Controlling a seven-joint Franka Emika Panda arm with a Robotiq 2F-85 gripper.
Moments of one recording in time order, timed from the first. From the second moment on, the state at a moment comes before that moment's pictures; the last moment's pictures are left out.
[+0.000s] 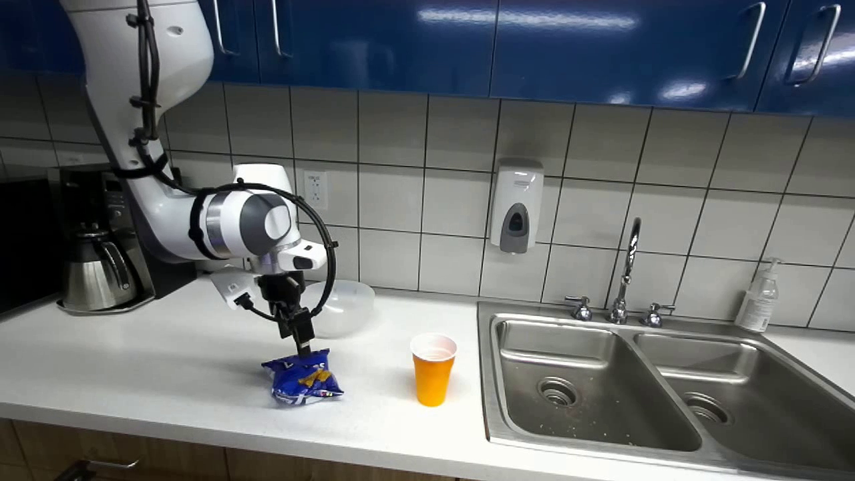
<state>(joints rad) 0.05 0.36 -0.15 -2.43 -0.17 2.84 0.75</state>
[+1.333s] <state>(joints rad) 0.18 0.58 -0.21 -2.27 0.04 2.85 0.78</state>
